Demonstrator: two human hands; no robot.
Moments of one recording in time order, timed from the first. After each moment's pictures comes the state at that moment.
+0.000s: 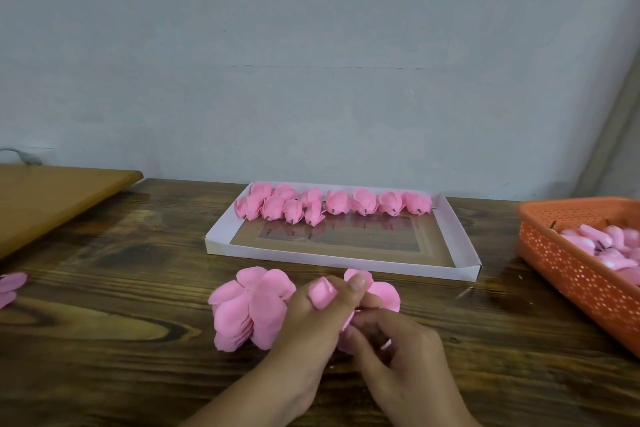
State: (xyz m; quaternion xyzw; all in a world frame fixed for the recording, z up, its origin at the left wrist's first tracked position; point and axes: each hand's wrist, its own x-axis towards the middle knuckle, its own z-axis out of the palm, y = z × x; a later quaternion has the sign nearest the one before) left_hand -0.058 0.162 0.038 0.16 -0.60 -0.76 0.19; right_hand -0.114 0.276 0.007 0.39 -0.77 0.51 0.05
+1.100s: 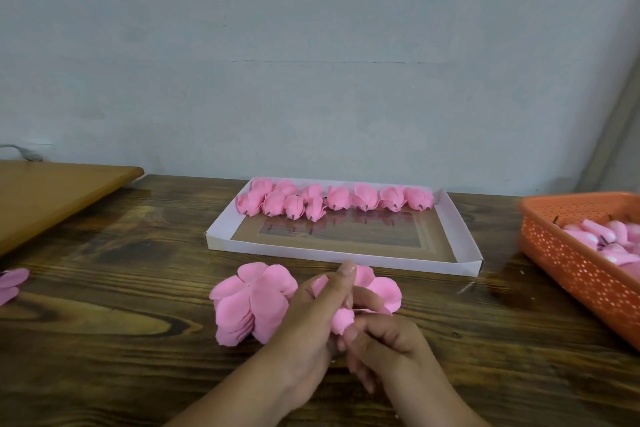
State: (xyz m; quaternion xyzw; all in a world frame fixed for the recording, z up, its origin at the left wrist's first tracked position) left_hand -0.055 0.155 0.039 0.11 -0.56 -0.81 0.13; right_hand -0.111 0.273 0.020 0.33 -0.67 0.62 -0.25
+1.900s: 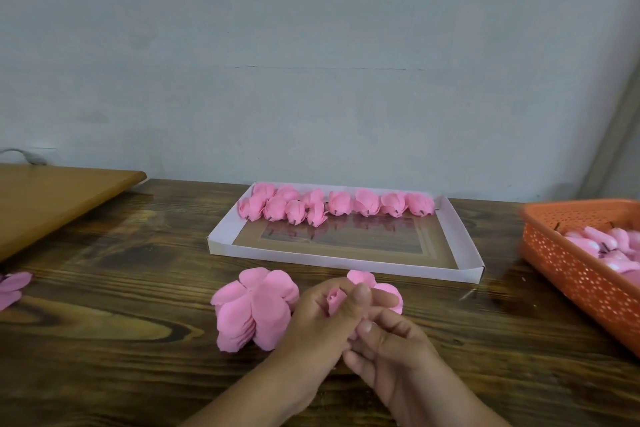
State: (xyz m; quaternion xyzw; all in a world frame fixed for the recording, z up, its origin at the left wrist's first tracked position) left_hand -0.053 0.157 0.040 0.07 -0.65 -0.74 0.18; right_hand -0.120 0.270 0.018 0.19 -0.41 0.77 -0.45
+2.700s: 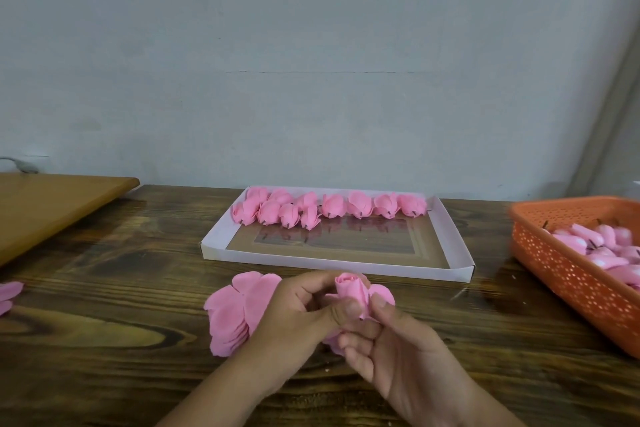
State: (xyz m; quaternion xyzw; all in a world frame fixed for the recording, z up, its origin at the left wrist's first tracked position) left_hand -0.053 0.133 0.038 -0.01 -0.69 -0.70 0.18; right_hand -0.133 0.276 0.024 0.17 -0.36 0.77 -0.50
